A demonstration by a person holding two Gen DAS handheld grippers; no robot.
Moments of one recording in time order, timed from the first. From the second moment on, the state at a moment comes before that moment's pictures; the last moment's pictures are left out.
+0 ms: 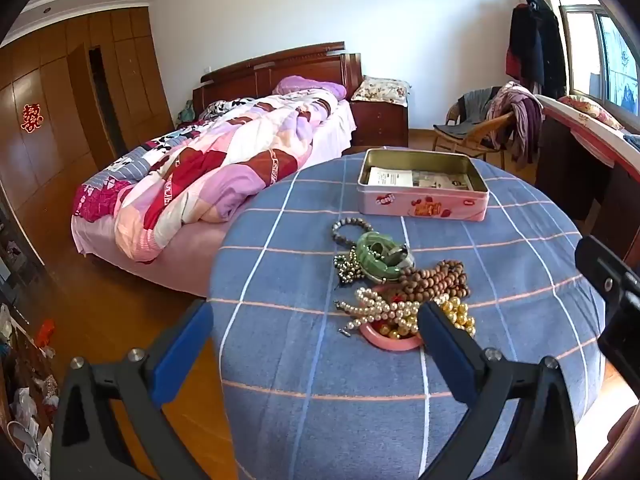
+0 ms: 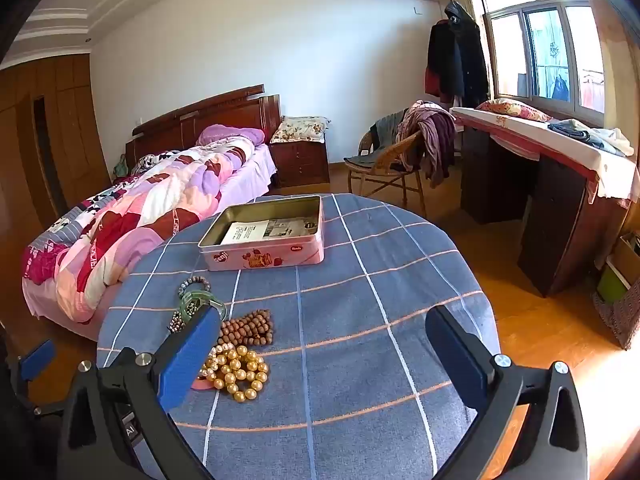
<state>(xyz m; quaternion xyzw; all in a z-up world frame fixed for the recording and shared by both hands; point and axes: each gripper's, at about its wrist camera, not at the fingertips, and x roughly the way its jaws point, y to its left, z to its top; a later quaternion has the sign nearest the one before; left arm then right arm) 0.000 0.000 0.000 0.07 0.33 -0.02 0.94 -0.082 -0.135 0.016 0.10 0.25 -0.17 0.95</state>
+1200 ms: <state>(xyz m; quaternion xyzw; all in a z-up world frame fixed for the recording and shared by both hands) -0.001 0.003 -0.005 0.07 0.33 -0.04 0.94 -0.080 -0.132 0.011 0.08 0.25 -0.18 0.95</state>
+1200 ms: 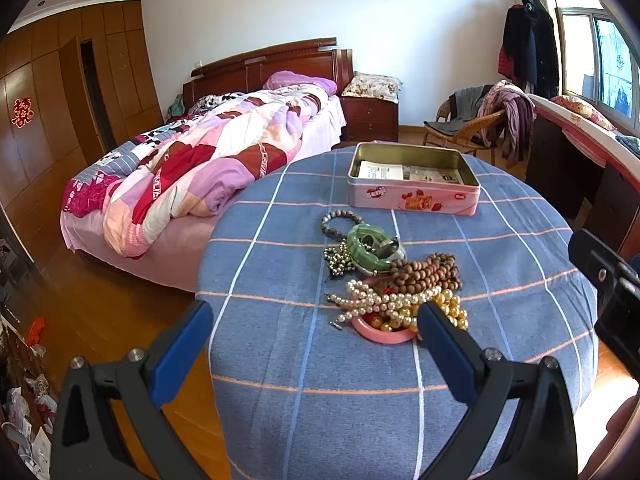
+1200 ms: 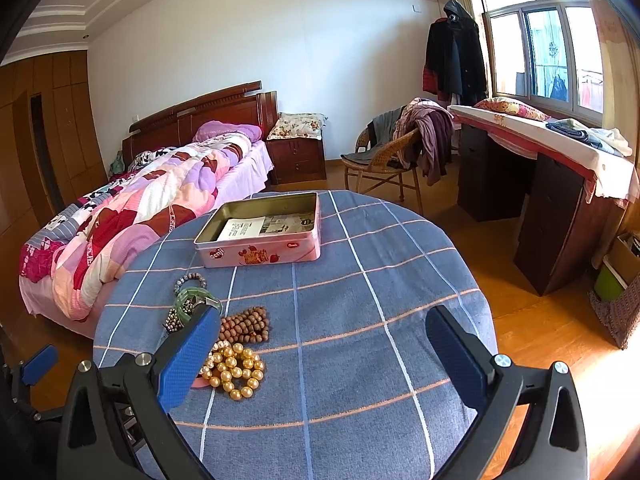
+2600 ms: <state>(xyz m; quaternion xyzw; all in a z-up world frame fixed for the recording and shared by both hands) -0.001 -0.002 -0.008 0.07 0.33 -0.04 0.94 -0.079 -0.133 0.009 0.09 0.25 -0.18 0.95</state>
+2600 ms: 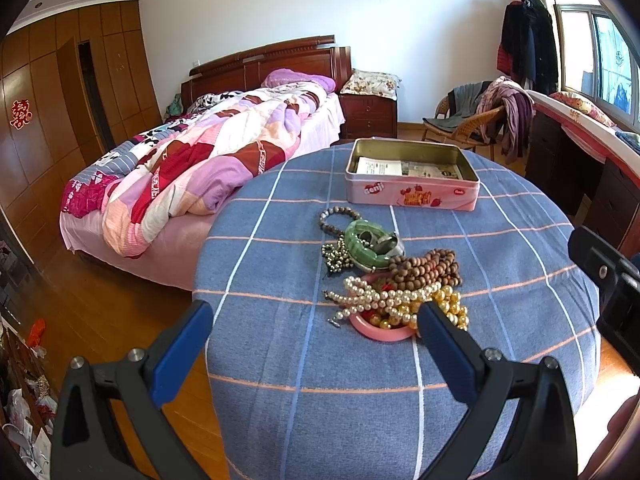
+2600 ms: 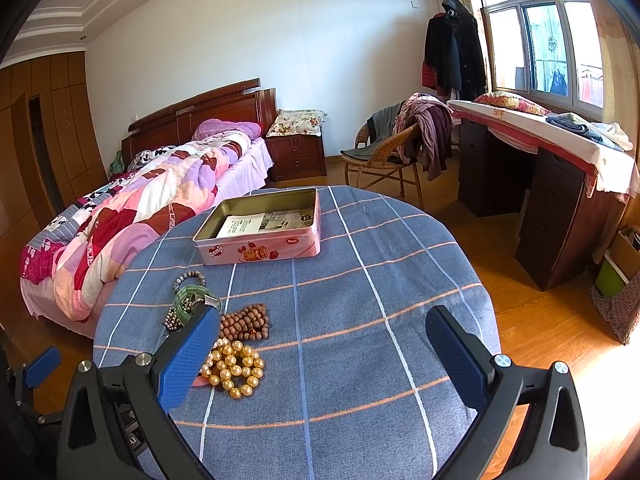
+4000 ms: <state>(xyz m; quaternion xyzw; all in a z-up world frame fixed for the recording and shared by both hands) 0.071 -0.016 -0.063 -0.03 0.47 -0.18 0.87 -0.035 -0.190 -0.046 0.14 0.33 -0.19 0.91</state>
